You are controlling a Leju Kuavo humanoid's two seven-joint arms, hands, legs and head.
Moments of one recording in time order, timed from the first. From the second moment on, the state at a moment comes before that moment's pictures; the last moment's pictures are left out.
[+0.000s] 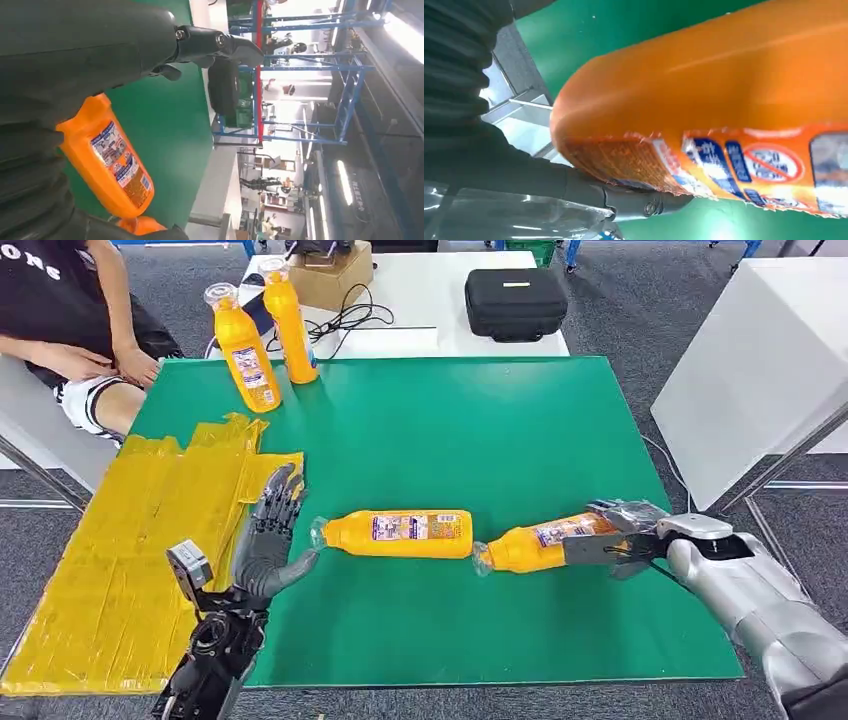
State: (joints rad) left arm -0.19 -0.09 -0.09 -1.19 0.04 -0.41 -0.70; right arm -0.80 -0.44 0.92 -0.71 0.70 0.35 -0.11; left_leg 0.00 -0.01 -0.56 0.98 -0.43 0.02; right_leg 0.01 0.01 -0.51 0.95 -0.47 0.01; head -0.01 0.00
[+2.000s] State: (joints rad) left arm -0.13 -0.09 -0.11 -1.14 0.00 -0.35 -0.70; right arm -0.66 -0.29 0.79 -0.73 0.93 -0.04 0.11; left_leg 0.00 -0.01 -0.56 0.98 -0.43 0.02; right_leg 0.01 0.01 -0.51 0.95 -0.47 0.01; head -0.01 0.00
